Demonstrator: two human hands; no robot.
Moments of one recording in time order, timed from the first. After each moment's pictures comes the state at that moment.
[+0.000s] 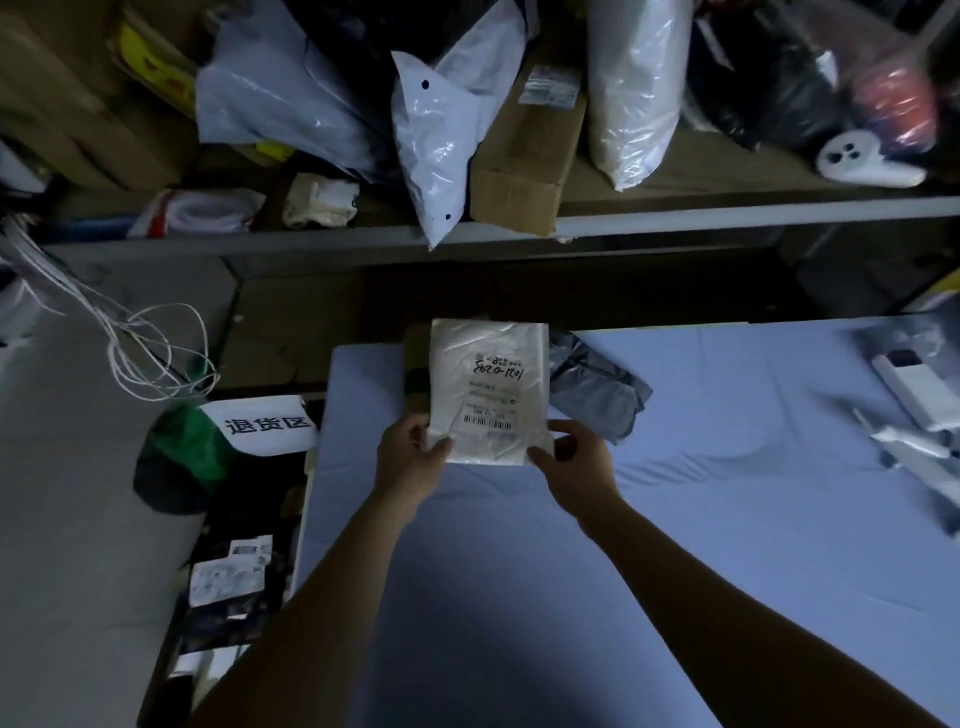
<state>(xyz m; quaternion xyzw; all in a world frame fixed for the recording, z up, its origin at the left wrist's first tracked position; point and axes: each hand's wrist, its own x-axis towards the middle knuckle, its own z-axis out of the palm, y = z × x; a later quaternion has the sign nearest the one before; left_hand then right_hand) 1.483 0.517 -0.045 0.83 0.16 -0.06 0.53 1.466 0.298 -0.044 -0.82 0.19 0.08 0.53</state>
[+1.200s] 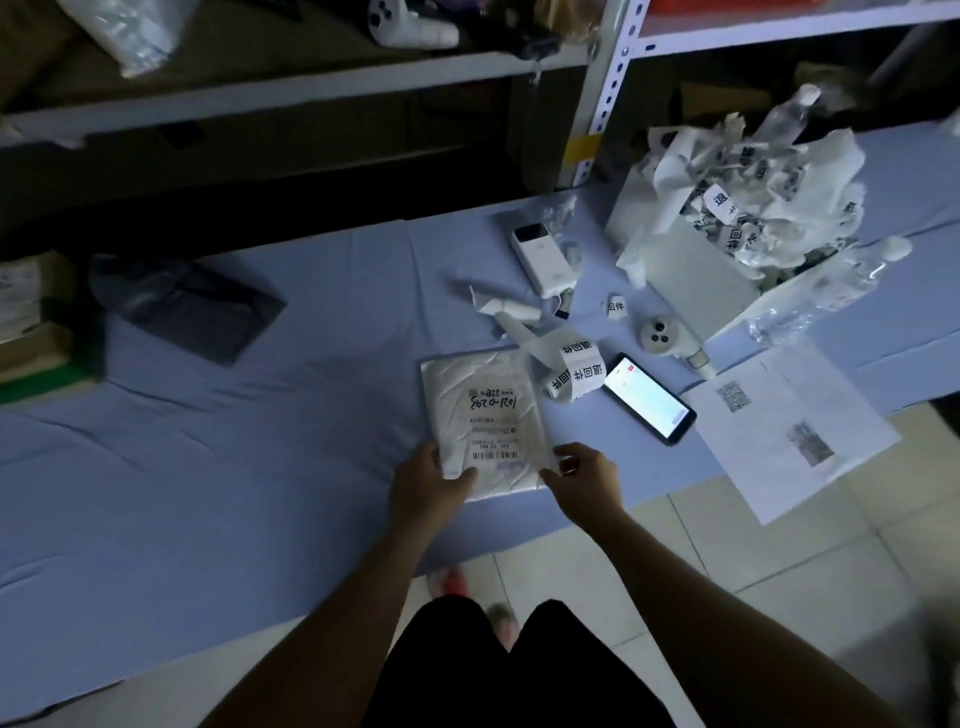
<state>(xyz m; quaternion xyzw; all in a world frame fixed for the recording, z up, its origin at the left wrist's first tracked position) 1.292 -0.033 -0.108 0.89 0.11 -0.21 0.39 1.240 -0.240 -0.103 -0.86 0.31 0.10 0.39</state>
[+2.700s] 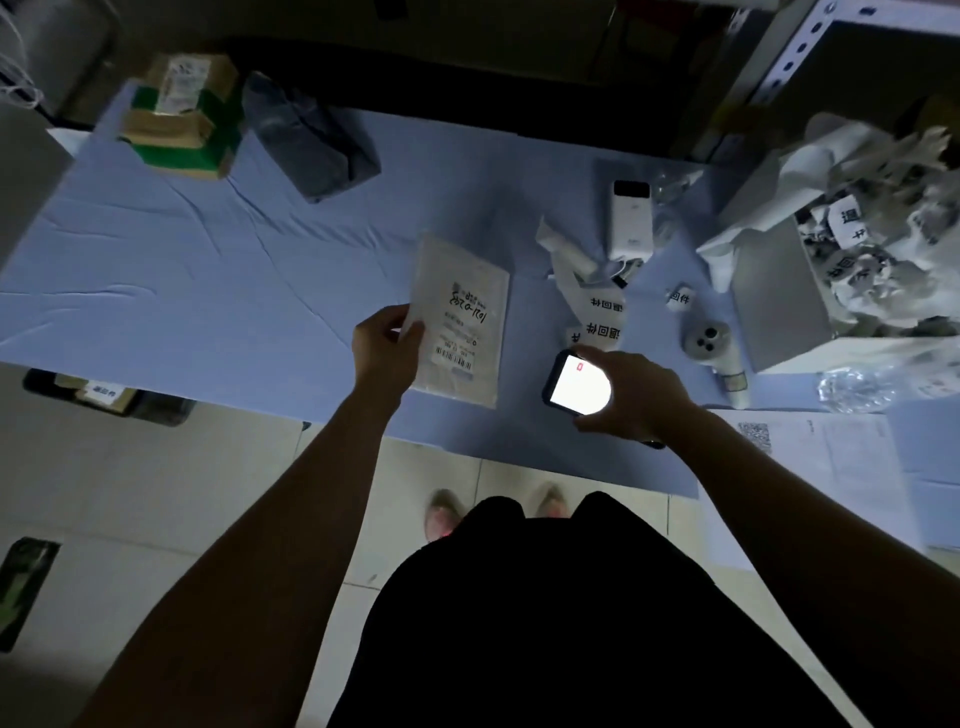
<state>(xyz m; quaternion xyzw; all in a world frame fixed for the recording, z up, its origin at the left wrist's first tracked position) 1.274 -0.056 -0.071 0.77 0.30 0.07 0.55 1.310 -0.367 -0.028 -0.95 -0.18 0.25 0.08</state>
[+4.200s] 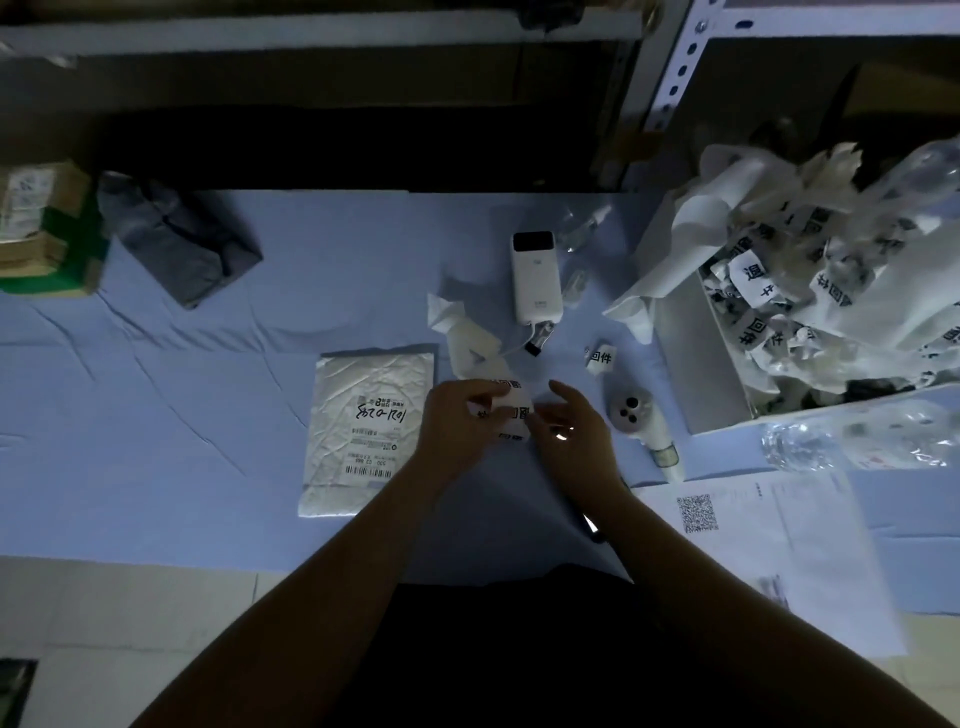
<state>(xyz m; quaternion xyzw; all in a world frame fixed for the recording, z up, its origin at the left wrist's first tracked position) 1.387 -0.237 -0.067 0.87 0.12 -0.08 0.47 1.370 -0.403 -0.082 -0.84 0.12 0.13 0.51</state>
